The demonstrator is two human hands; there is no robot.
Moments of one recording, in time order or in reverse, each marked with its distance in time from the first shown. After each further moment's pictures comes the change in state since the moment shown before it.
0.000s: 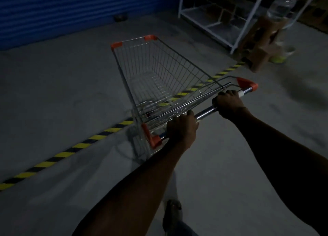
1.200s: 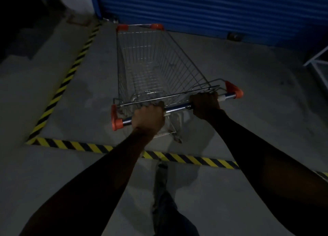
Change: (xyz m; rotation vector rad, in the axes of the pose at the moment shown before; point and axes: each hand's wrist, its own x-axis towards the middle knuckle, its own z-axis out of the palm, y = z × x) left_hand 0.227 -0.537 -0.207 0.272 0.297 -0.597; right_hand 0.490 -0.474 -0.218 0.099 0.243 -0.678
